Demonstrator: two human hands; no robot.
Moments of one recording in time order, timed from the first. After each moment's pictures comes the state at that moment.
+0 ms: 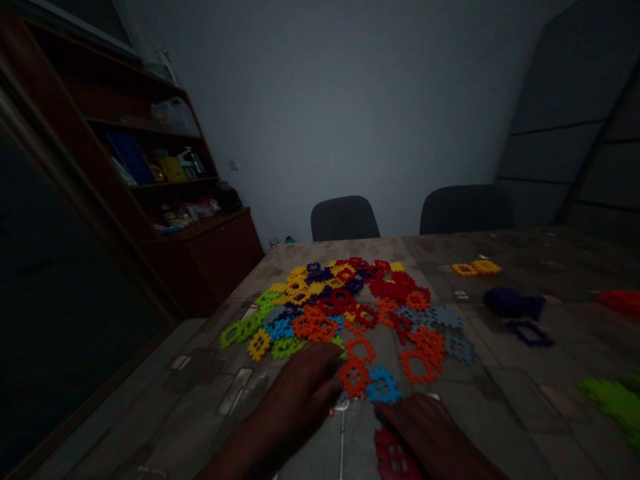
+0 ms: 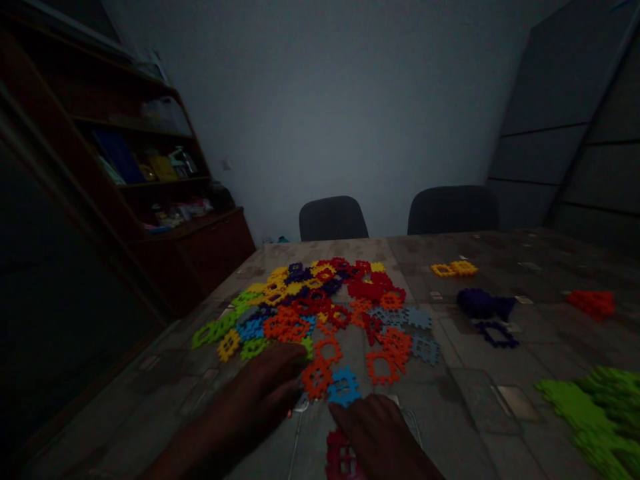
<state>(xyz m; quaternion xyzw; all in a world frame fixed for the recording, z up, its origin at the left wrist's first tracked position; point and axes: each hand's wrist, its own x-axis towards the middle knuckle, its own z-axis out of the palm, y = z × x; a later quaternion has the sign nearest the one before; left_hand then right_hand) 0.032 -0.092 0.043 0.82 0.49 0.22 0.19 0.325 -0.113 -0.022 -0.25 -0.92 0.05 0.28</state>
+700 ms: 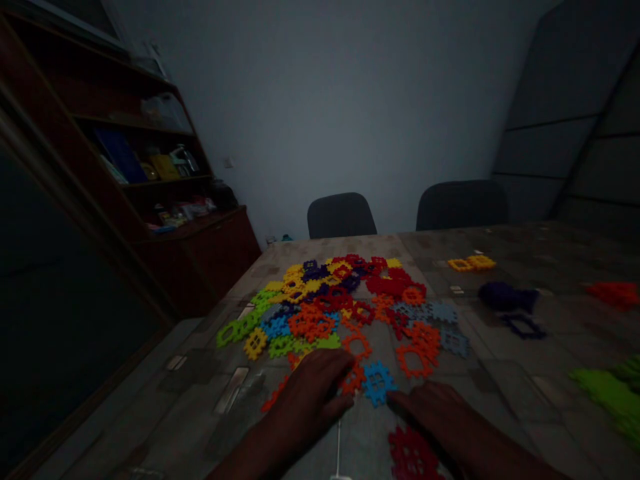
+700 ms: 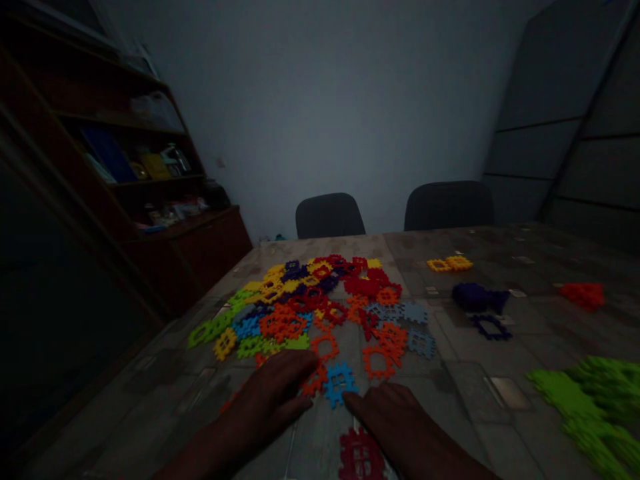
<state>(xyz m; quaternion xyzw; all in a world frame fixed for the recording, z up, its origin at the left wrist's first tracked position) 0.045 -0.095 0.025 0.86 0.44 0.22 0.15 0.353 -0.125 0.030 -0.32 -0.91 0.15 0.22</state>
